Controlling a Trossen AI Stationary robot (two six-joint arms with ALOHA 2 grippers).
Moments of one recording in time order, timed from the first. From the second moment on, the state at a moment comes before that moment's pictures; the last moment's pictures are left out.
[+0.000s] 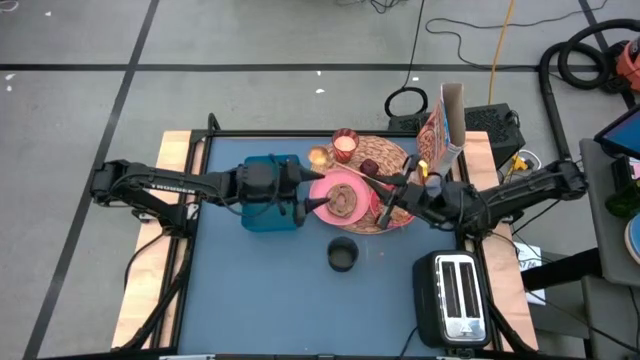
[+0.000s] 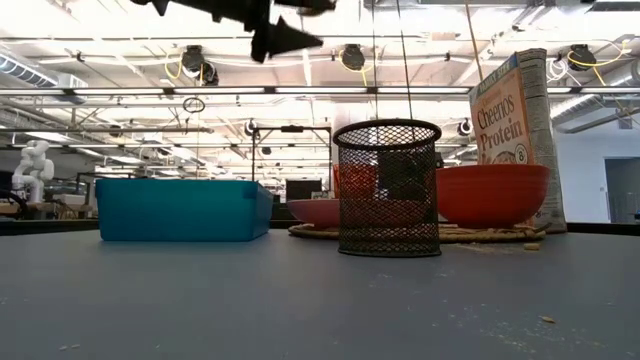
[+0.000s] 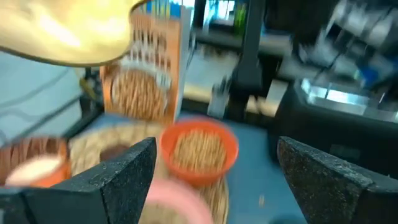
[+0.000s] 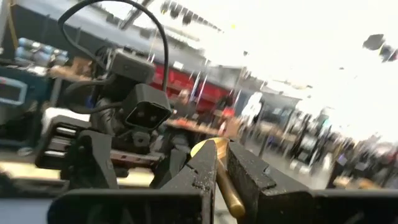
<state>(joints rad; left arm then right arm) 0.03 1.38 0.96 0.23 -0.11 -0.14 0.22 1.09 0.66 0.76 0.60 -0.48</state>
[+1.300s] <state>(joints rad) 0.03 1.38 0.96 0.71 -0.22 -0.48 0.12 1.36 0.66 1.41 0.28 -0.78</state>
